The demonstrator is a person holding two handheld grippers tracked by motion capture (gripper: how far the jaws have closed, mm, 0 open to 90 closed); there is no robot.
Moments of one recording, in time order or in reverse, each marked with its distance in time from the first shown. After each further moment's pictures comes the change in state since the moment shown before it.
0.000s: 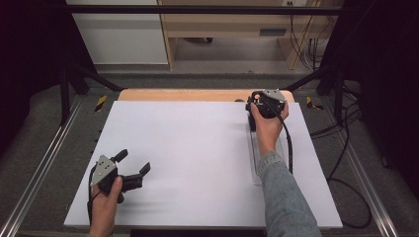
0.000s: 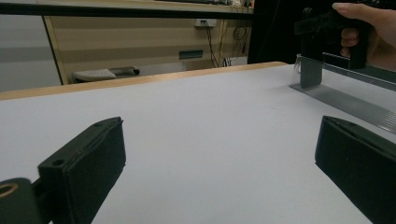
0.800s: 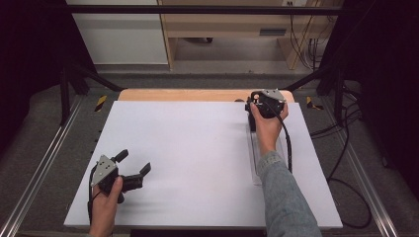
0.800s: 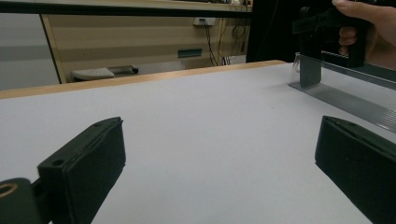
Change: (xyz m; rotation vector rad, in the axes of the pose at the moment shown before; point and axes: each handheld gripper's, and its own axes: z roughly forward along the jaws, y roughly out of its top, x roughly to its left) left arm 0.000 0.000 0.000 0.008 -0.006 0.003; right arm 0.001 0.000 0.001 0.010 0.007 -0.007
